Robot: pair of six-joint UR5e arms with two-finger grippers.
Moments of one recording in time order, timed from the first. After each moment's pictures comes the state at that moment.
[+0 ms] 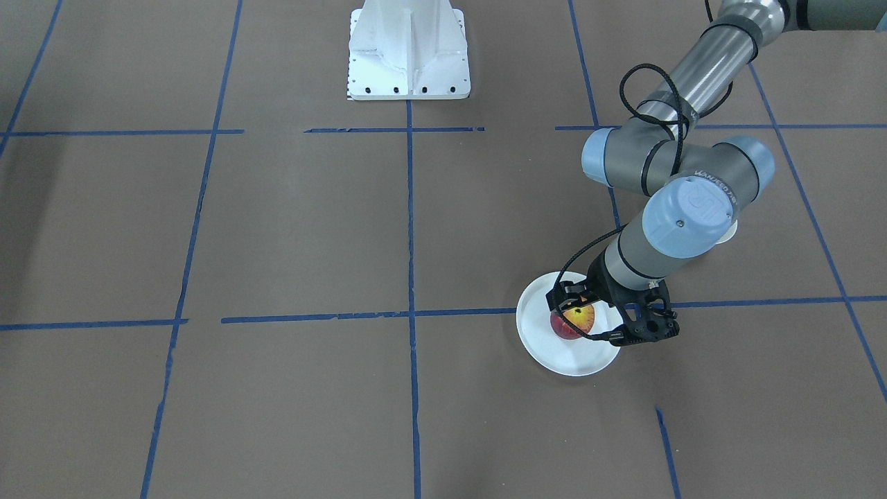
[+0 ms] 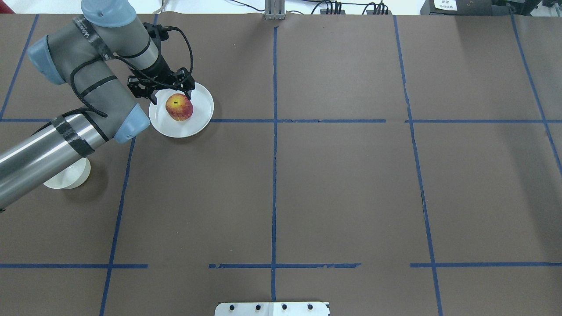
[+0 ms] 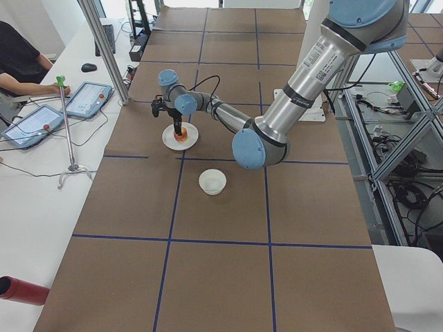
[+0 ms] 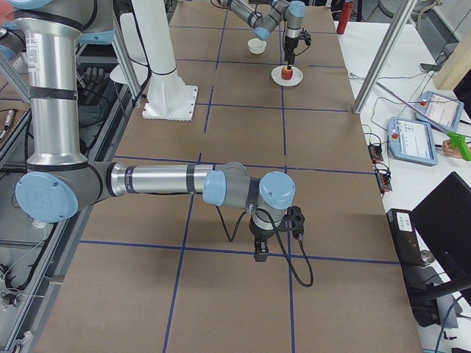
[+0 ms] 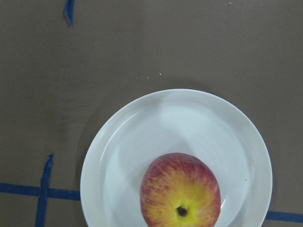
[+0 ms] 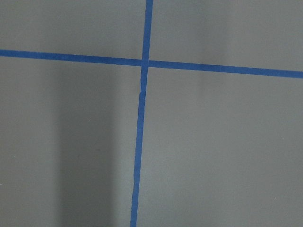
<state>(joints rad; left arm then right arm) -0.89 -2.26 -1.29 -1.81 -2.18 -1.03 1.59 -1.59 1.65 -1.76 2.32 -0.16</state>
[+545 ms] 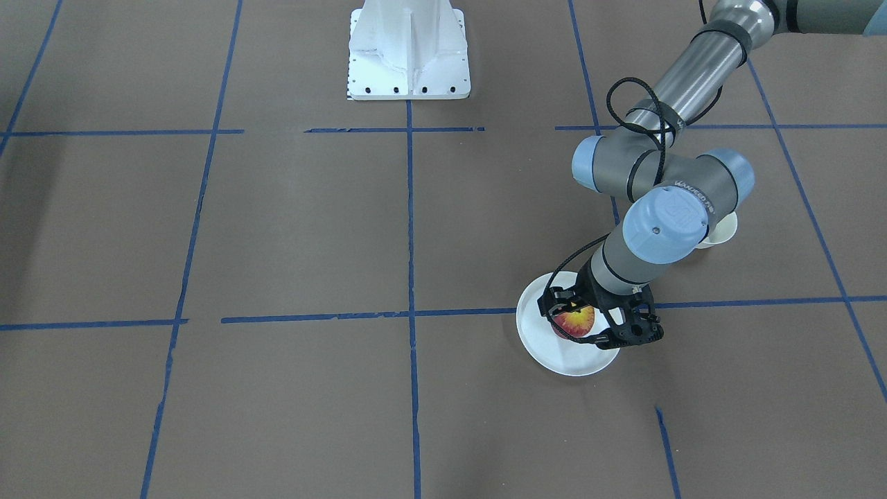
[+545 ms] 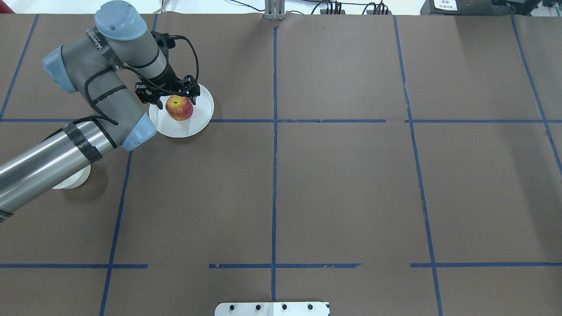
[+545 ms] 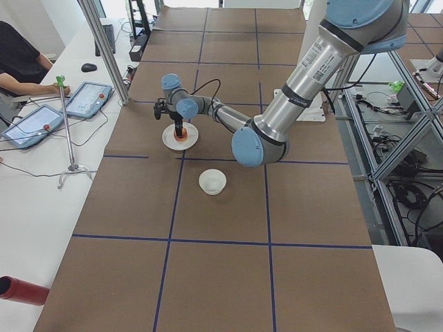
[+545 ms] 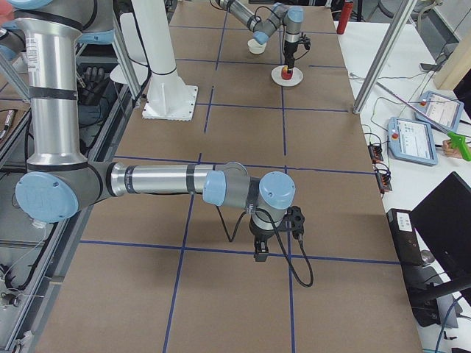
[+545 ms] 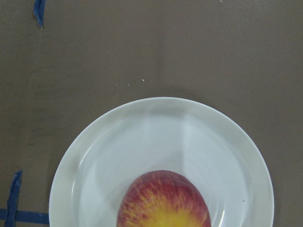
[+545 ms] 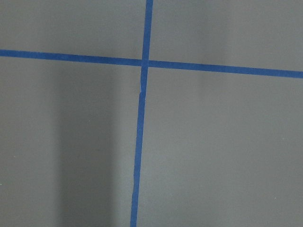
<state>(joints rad) -0.85 -2.27 -1.25 -1.87 -2.15 -1.05 1.59 -1.59 1.65 -1.76 2.32 -0.16</state>
